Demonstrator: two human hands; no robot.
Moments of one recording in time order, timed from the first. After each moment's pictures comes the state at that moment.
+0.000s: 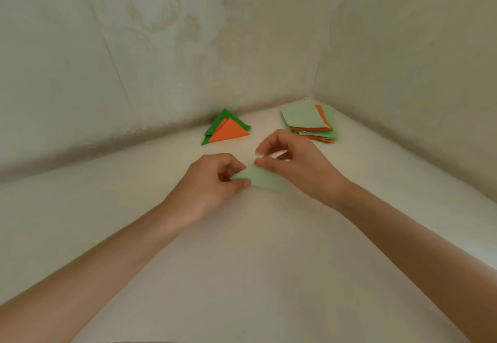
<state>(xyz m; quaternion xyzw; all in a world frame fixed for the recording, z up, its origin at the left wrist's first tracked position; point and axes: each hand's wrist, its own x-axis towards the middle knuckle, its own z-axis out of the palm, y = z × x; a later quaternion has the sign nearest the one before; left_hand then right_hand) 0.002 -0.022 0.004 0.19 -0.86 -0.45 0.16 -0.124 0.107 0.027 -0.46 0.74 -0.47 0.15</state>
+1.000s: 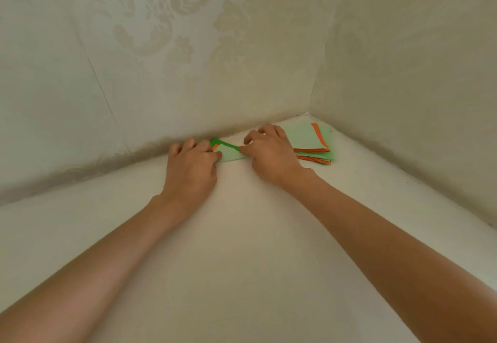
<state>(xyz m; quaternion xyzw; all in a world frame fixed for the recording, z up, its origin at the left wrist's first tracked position) -0.057 -0.084 -0.016 0.19 -0.95 0.04 0.25 -0.190 0.030 0.009 -0.56 0.82 -0.06 -0.13</state>
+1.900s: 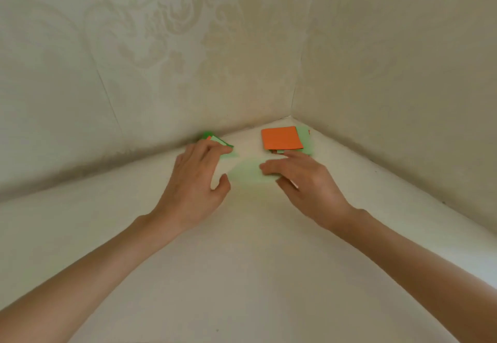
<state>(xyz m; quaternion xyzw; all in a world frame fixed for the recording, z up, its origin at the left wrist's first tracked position) -0.009 -0.018 0.014 0.08 -0.93 -0.12 0.33 -0.149 0.152 0.014 -0.63 0.67 -0.31 -0.26</state>
